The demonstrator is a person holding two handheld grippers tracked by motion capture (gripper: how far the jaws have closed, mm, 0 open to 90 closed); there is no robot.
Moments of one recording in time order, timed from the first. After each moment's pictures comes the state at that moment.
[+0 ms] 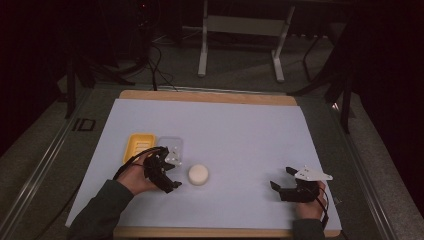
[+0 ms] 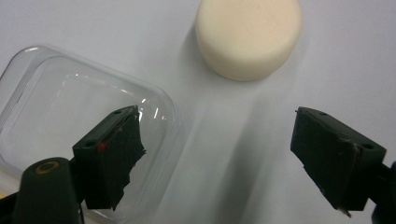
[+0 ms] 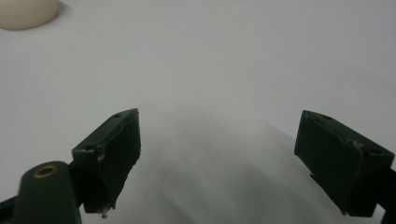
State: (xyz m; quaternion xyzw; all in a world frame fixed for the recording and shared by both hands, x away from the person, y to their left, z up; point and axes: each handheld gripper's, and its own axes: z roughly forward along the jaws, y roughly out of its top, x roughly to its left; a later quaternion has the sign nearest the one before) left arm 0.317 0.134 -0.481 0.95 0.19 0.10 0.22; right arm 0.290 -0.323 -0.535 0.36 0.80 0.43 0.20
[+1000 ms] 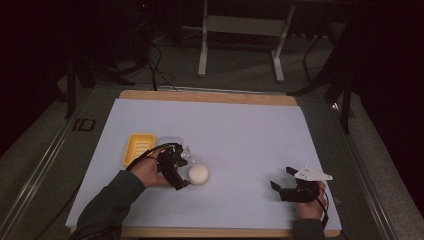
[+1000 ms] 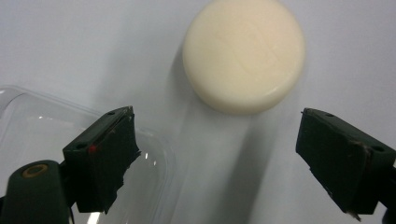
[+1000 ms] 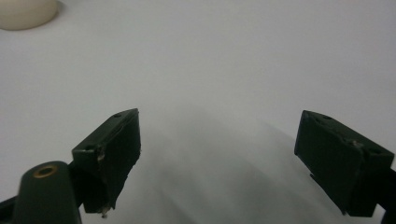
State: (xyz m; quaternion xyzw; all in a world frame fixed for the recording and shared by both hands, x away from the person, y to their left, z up) left arm 0.338 0.101 -0.486 0.97 0.16 0.07 0.19; right arm 0.290 -0.323 -0.535 0.36 0.80 0.43 0.20
